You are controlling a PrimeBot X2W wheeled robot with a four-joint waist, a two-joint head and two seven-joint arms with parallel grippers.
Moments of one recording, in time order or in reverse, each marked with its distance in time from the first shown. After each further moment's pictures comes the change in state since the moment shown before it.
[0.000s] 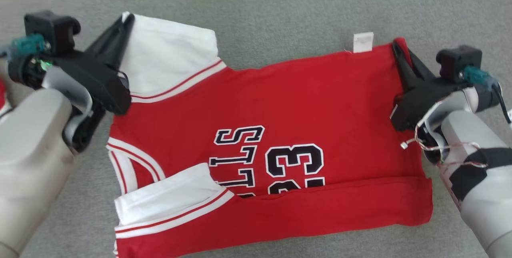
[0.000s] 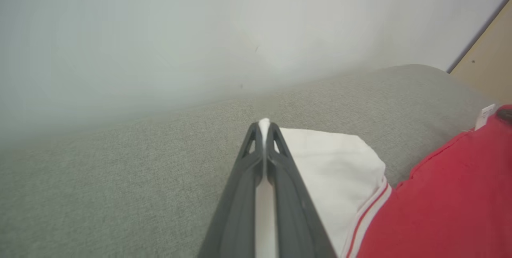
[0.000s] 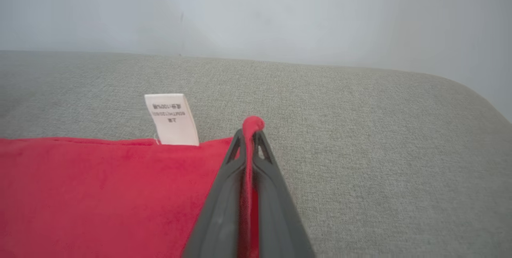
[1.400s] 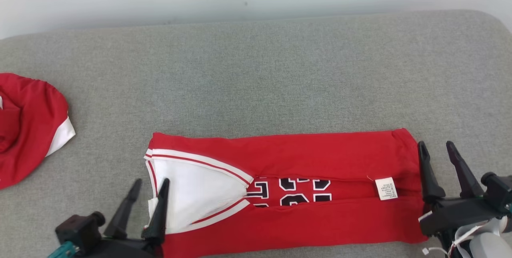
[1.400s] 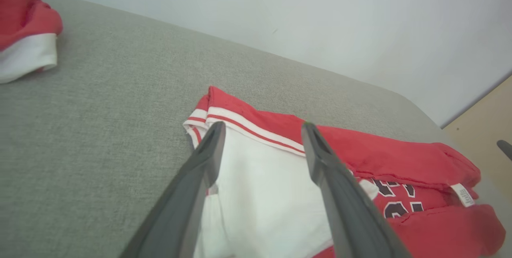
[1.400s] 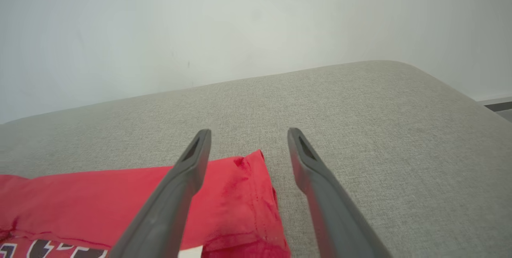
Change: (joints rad) left arm 0.997 -0.138 0.545 -0.631 0.263 0.148 -0.035; right arm 0.699 0.035 -0.410 -0.538 -0.079 0.000 -0.053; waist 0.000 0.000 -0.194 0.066
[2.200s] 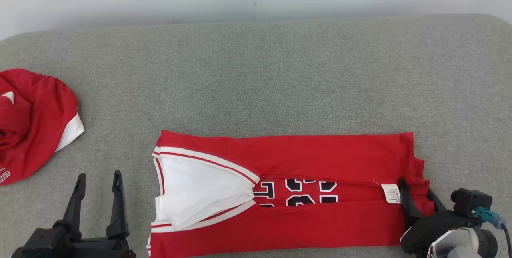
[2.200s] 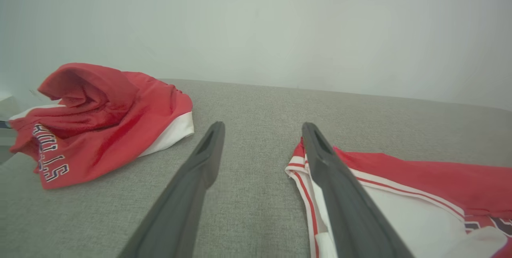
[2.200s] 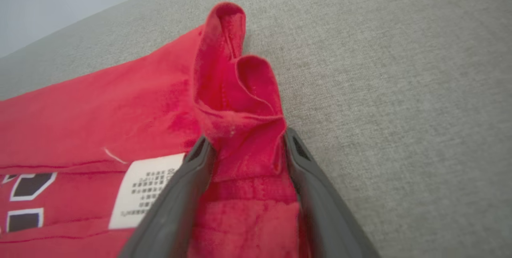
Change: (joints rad) left arm 0.077 -0.273 0.471 -0.035 0.547 -0.123 0.000; right arm -0.081 0.046 0.075 0.339 0.105 0.000 0.070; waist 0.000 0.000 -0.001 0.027
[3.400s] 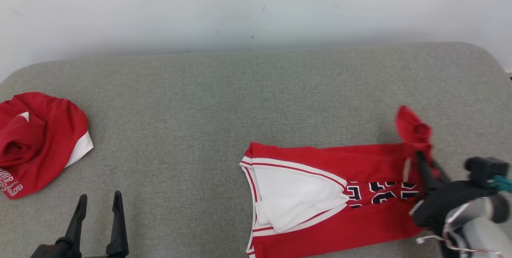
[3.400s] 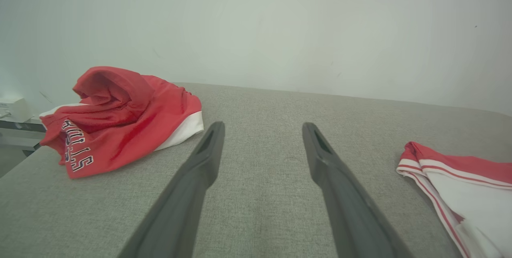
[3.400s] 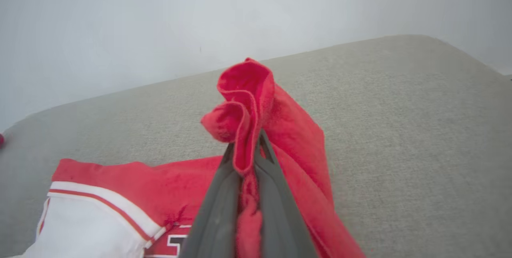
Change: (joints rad) left arm 0.055 -0.022 0.042 0.041 0.034 -0.025 0.000; right arm -0.046 -0.131 0.047 -0.148 0.073 0.000 0.072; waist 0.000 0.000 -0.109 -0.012
